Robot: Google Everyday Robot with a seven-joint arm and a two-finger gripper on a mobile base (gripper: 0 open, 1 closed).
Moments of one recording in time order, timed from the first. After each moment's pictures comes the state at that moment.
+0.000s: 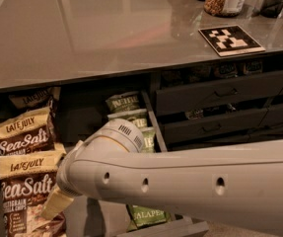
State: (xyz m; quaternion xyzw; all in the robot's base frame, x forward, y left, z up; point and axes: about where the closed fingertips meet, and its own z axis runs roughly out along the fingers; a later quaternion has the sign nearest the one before) arm 0.387 0.191 0.717 -0.57 0.75 0.15 0.29
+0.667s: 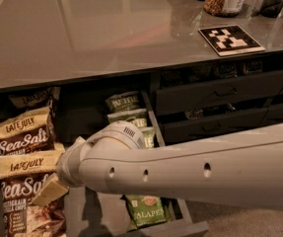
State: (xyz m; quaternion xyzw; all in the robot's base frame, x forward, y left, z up) arm 0.412 0.211 0.709 -0.51 0.77 0.21 0.32
